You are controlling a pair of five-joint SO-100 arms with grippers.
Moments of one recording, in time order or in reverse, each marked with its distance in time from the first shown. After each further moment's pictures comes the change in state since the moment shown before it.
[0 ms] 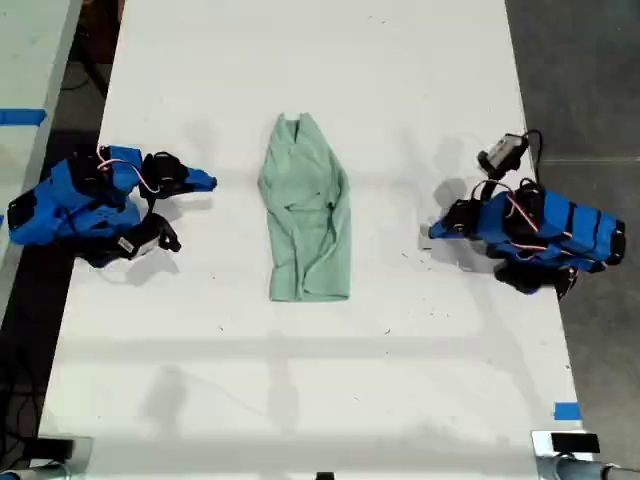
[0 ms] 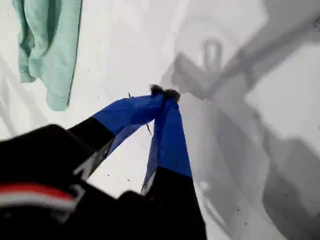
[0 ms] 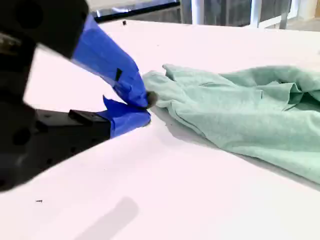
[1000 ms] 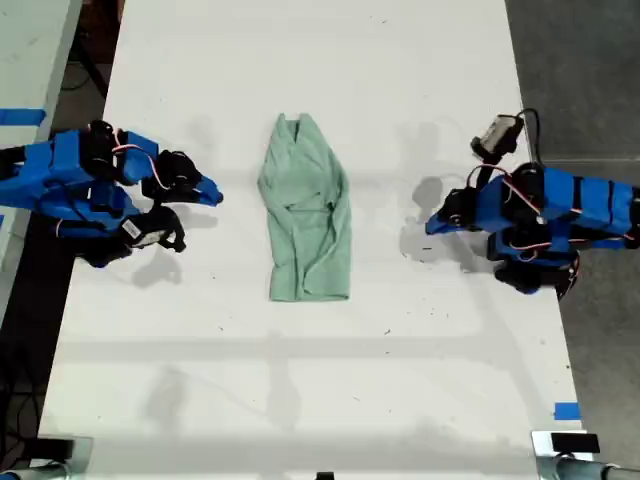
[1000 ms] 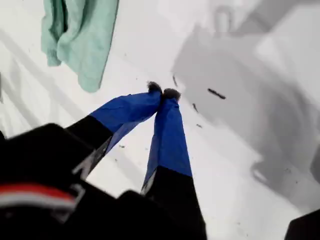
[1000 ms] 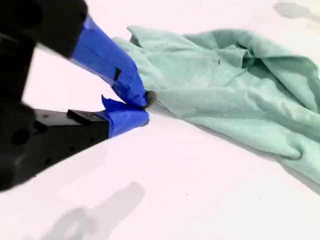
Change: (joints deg) arm 0 12.7 -49.6 -33.8 0.2 -13.2; arm 1 -7.8 -42.9 -32.2 -3.9 3.1
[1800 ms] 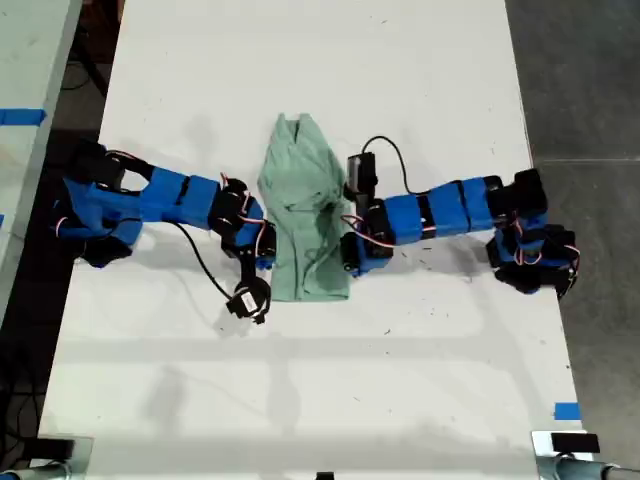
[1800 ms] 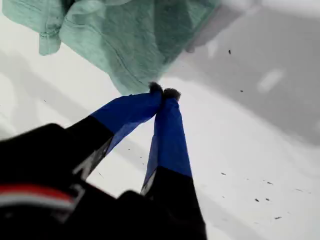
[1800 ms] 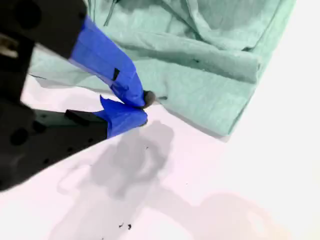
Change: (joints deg) arm 0 19.7 -74.6 -63.2 14.1 -11.5; arm 1 -15.5 -85.3 -77.3 8.1 3.5
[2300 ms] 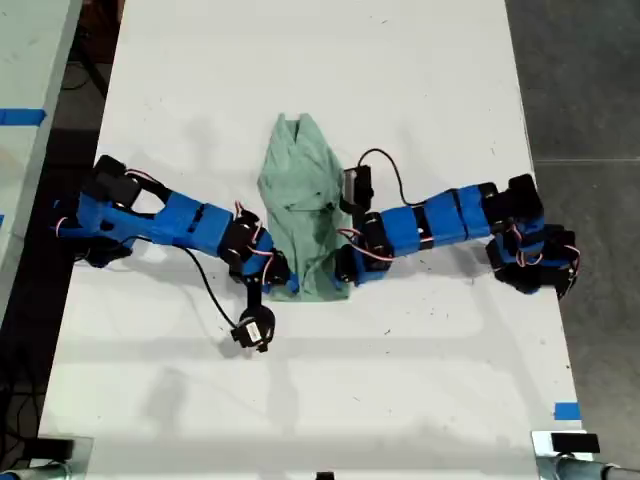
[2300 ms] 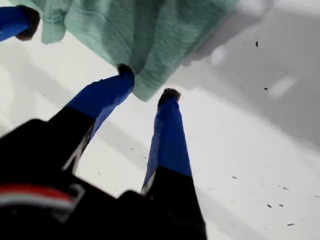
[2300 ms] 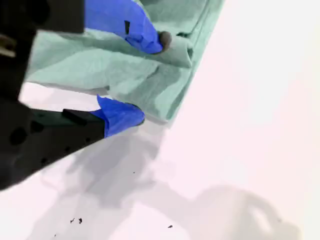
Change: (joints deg) arm 0 5.5 -12.7 -10.6 -0.8 -2.8; arm 1 -2.7 -3.2 -1.1 -1.4 1.8
